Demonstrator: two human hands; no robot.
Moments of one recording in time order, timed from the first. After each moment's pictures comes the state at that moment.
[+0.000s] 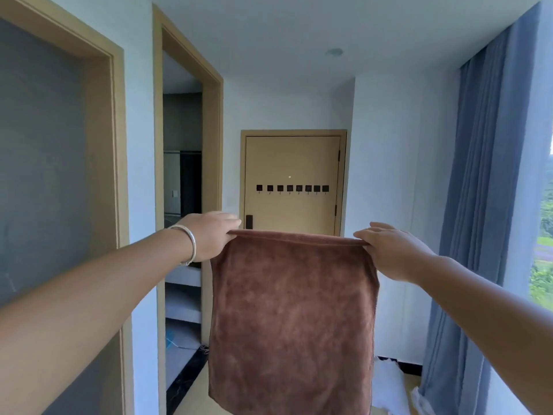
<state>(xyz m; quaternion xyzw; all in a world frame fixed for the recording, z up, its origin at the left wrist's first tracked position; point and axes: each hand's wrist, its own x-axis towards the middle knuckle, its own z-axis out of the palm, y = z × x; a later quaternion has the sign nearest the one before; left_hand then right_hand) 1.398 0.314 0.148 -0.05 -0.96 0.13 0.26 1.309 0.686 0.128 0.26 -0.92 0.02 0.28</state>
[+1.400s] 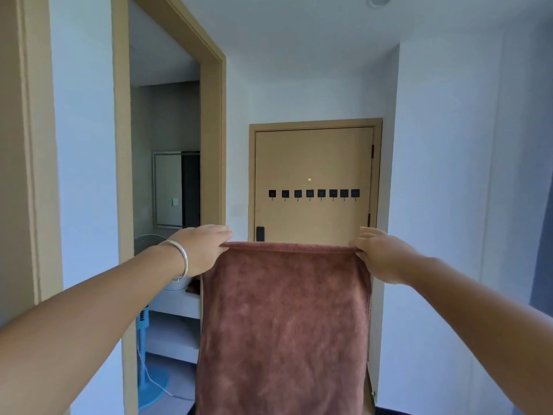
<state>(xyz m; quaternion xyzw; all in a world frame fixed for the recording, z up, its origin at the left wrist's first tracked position) 0.996 0.109 0.122 0.00 -0.97 0.12 0.22 0.892 0.480 0.123 0.32 -0.92 0.03 0.21</state>
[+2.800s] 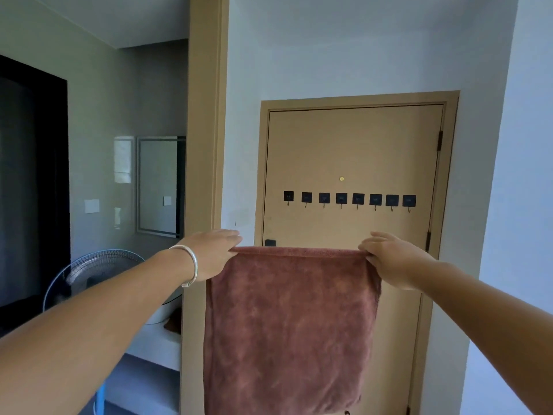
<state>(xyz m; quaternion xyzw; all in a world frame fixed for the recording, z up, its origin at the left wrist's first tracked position) 0.522 -0.099 0.118 0.01 -0.97 0.10 0.20 0.386 0.259 0.123 0.32 -0.93 0.03 0.20</state>
